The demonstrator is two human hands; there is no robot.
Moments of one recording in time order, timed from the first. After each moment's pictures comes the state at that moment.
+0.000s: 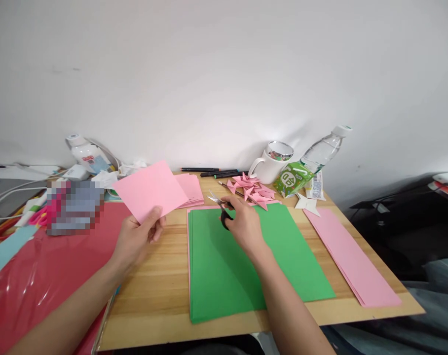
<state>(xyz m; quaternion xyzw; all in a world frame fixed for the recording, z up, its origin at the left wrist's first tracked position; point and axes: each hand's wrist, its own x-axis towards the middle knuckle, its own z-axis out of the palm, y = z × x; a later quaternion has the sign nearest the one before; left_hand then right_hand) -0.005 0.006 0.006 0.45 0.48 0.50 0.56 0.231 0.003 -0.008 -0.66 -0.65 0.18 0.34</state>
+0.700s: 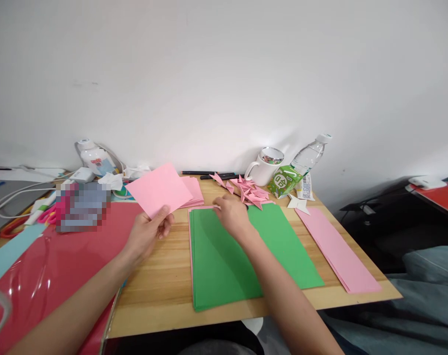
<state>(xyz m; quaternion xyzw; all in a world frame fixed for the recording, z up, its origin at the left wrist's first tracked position) -0.003 0.008 0.005 0.44 0.46 0.50 0.58 0.215 0.022 0.002 -0.66 -0.74 0.06 0.11</state>
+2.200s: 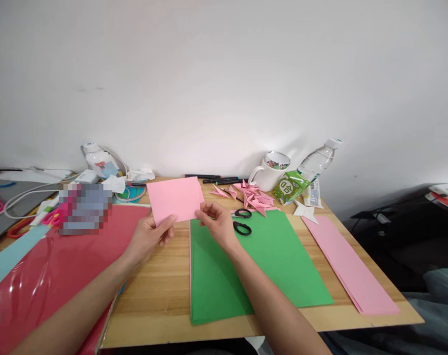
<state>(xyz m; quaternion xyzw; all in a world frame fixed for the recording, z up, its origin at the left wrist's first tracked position) -0.008 0.012 -0.008 0.51 0.50 0.43 0.55 0.174 0.020 -0.017 -0.45 -0.48 0.51 0.55</state>
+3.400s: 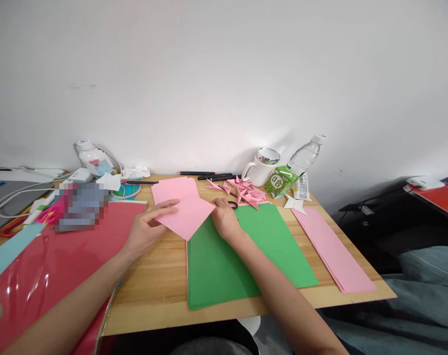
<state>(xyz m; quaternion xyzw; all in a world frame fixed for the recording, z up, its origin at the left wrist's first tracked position) -0.010 0.010 -0.005 0.62 0.39 0.49 0.46 0.216 0.023 -0.036 -0.60 -0.76 0.06 0.22</state>
